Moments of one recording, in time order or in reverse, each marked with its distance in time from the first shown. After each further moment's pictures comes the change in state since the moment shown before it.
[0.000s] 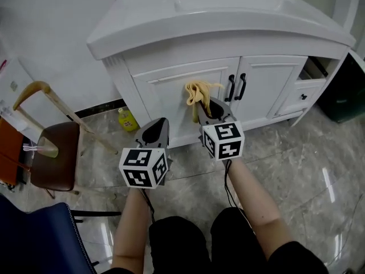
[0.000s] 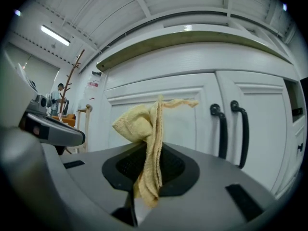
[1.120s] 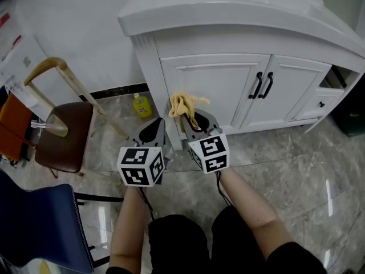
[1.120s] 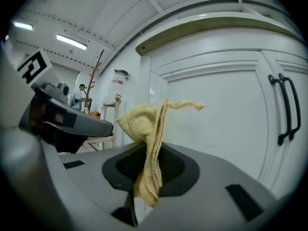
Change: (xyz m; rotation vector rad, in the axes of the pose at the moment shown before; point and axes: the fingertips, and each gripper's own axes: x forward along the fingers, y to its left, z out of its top) left arm -0.047 0.065 -0.035 -0.030 0.044 0.148; right arm 0.018 0.130 -0.048 -0.047 0.024 0.239
